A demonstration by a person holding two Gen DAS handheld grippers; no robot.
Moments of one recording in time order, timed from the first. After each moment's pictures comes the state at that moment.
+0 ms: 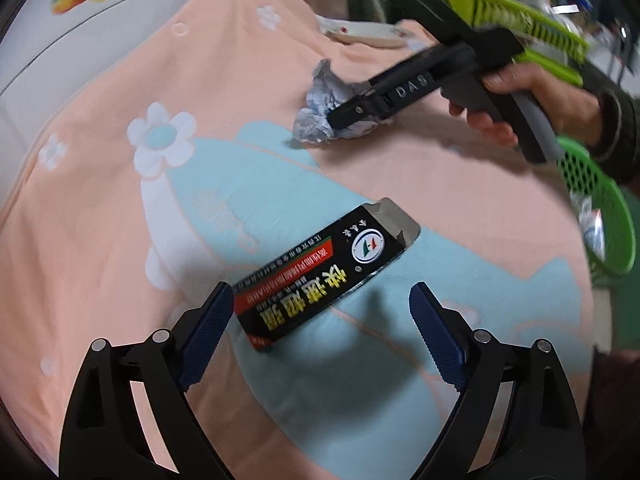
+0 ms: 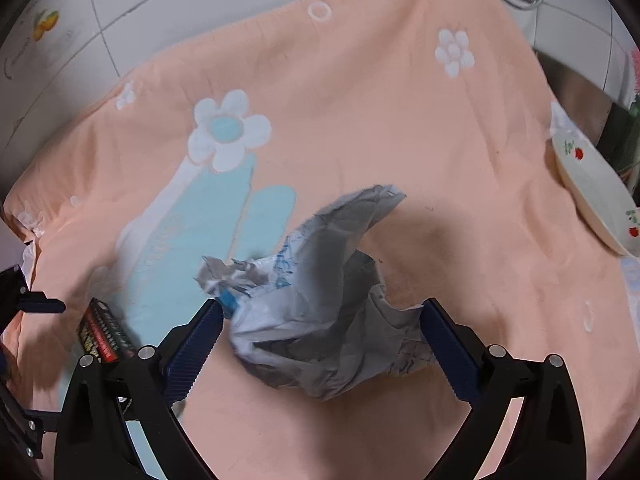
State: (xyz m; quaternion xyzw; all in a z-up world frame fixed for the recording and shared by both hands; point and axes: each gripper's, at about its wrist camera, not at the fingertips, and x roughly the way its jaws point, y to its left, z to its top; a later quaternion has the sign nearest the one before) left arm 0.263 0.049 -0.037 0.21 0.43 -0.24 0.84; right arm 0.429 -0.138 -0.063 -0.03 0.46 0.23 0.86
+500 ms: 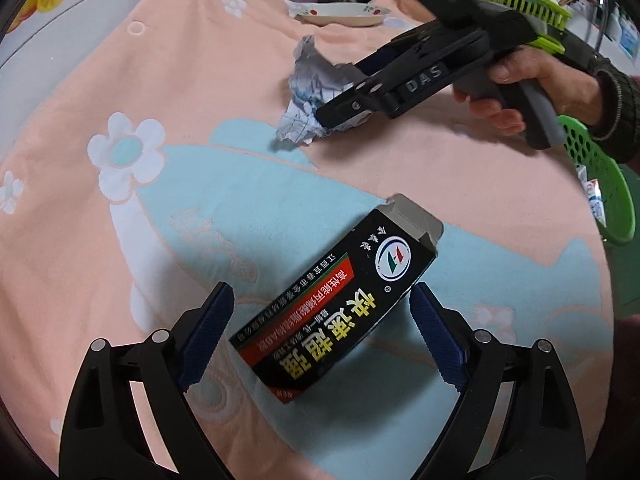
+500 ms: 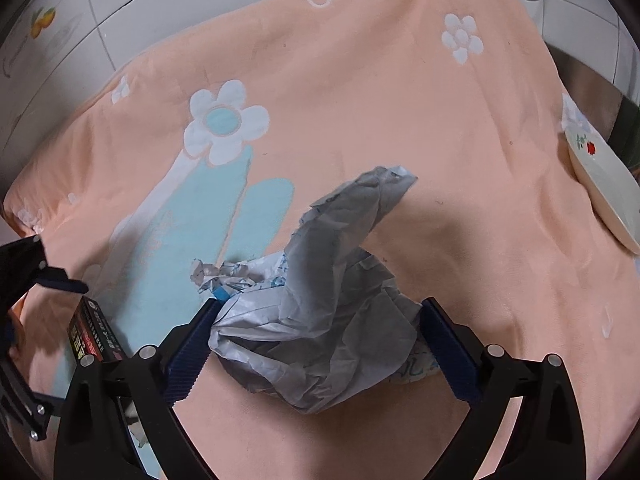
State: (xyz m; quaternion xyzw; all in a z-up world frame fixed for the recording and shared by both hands) left arm 0.298 0.046 -0.053 0.23 0.45 -0.30 0.81; right arm 0.427 -0.135 -0.073 -0.03 0.45 0.23 0.86
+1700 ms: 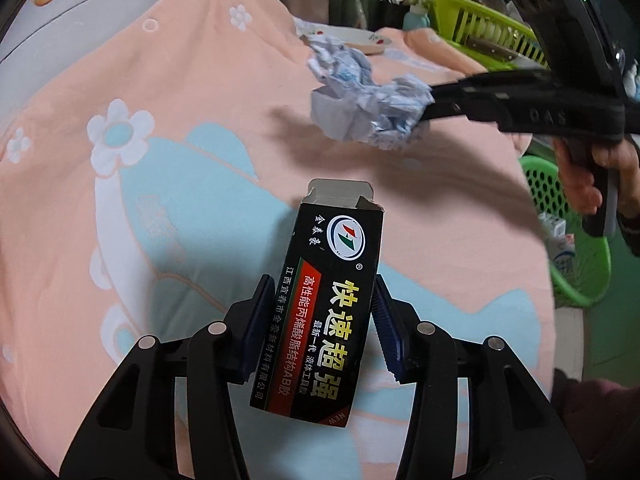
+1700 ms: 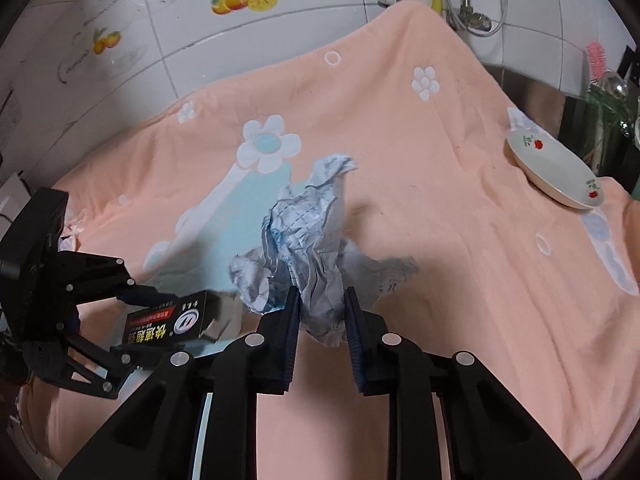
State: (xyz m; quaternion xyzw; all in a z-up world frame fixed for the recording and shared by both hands) left arm 0.252 0.016 -0.042 0.13 0.45 -0.27 0.84; right arm 0.305 -0.172 -0.016 0.00 0.40 0.23 0.89
